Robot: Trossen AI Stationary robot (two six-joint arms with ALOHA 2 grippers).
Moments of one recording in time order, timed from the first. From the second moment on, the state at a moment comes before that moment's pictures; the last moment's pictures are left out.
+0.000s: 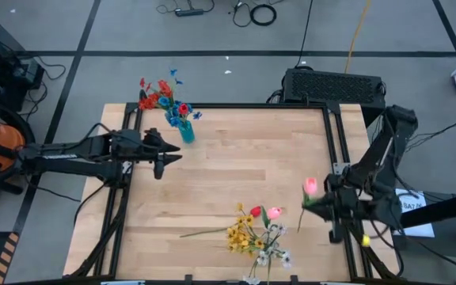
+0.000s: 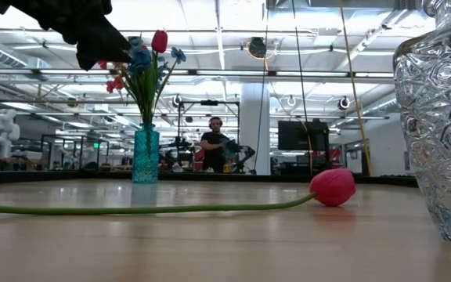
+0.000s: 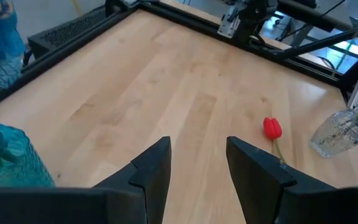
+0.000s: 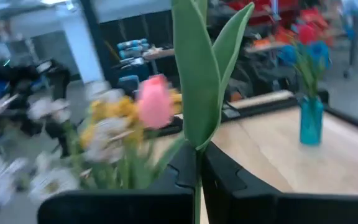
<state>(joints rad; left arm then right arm) 0.10 0.66 0.63 -0.40 -0.06 -0.31 1.10 0.92 0.66 0.13 1.18 0.38</state>
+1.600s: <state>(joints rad) 0.01 0.81 0.63 -0.29 -0.06 -0.33 0.99 1.53 0.66 0.95 0.89 -0.10</state>
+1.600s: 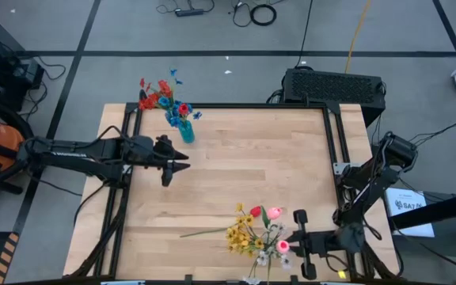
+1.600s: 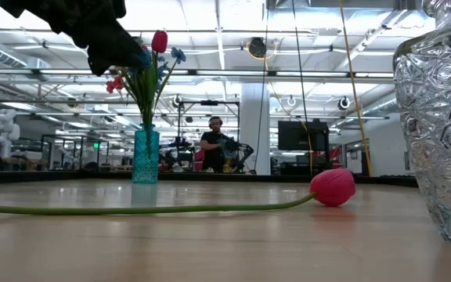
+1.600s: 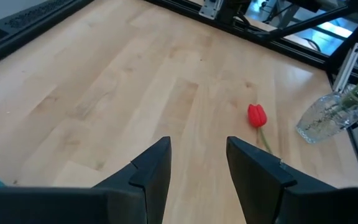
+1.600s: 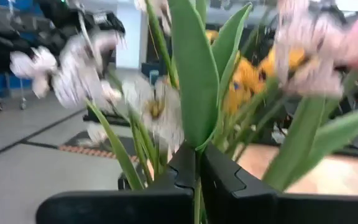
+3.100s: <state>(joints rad) -0.02 0.81 0.63 -0.29 -0.08 -0.34 0.99 1.33 0.66 0.51 0.96 0.17</state>
